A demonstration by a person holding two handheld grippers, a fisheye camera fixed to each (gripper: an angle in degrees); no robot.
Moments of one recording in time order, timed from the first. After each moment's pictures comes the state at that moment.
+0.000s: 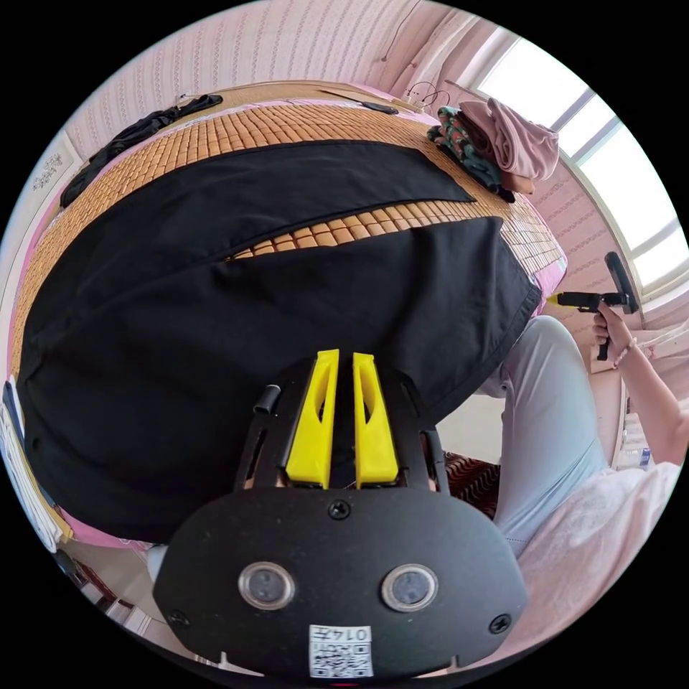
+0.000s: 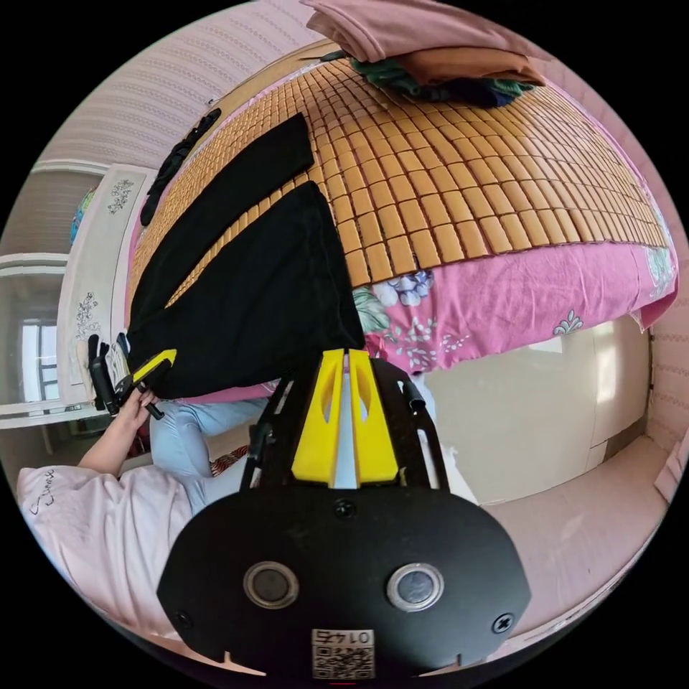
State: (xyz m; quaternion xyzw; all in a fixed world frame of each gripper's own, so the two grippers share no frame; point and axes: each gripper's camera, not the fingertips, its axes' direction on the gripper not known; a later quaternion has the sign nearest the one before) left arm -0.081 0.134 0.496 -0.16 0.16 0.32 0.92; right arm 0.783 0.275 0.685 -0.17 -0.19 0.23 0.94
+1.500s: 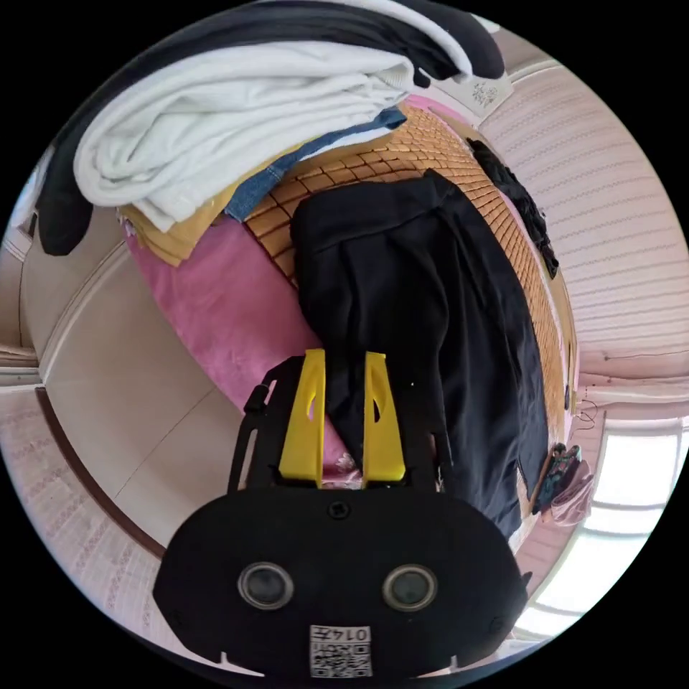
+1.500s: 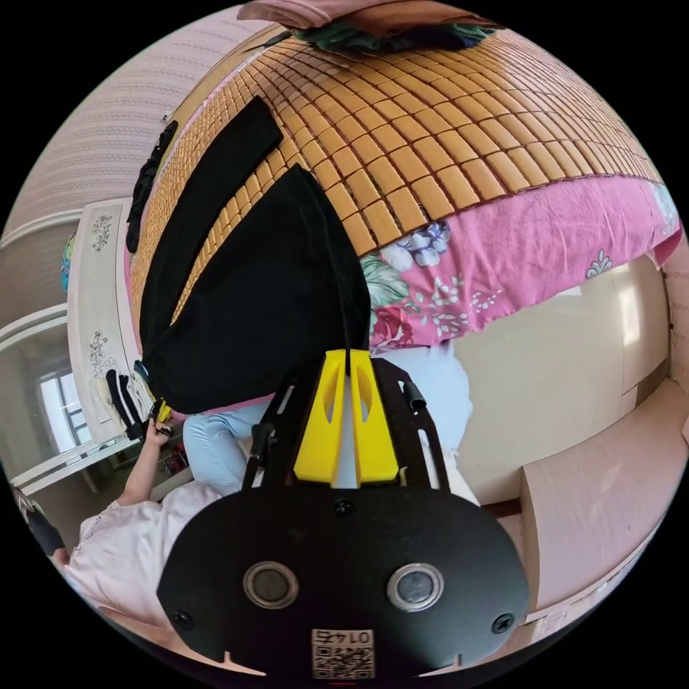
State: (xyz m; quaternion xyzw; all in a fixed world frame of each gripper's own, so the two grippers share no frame) left arm -0.583 0.088 0.432 -0.10 0.05 -0.27 0.96; right arm 0.788 0.264 0.686 -0.23 -0.23 0.31 0.89
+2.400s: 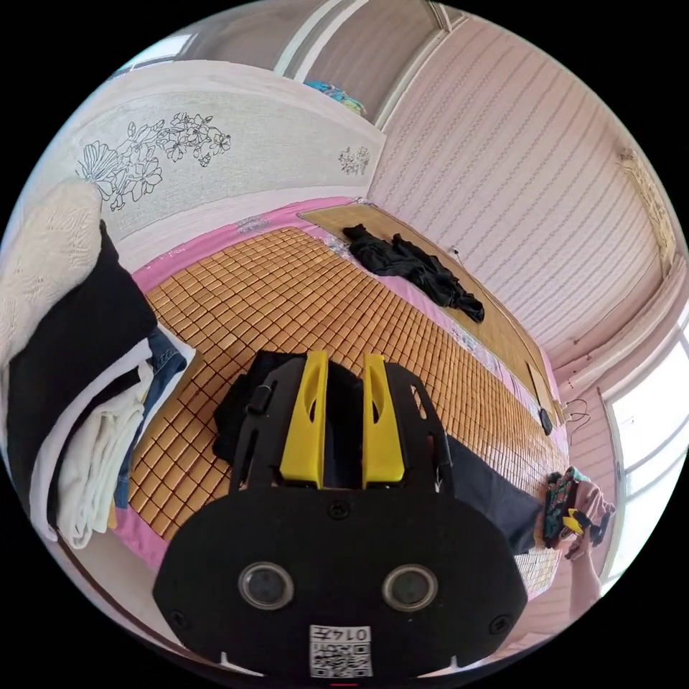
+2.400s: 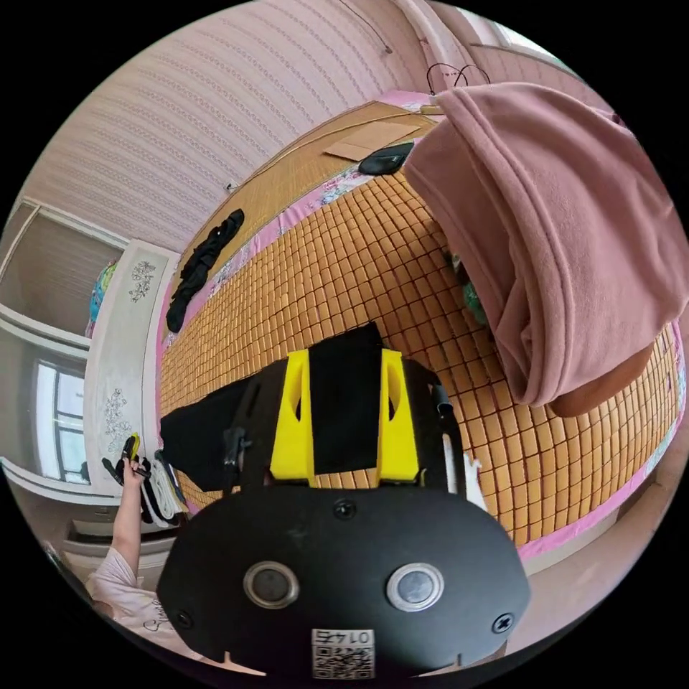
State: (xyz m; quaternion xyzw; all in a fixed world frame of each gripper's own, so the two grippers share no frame) left arm -0.537 -0.125 0.374 0.09 0.08 -0.15 0.98; right arm 0.831 -0.011 0.668 -0.06 -0.21 0.27 0.94
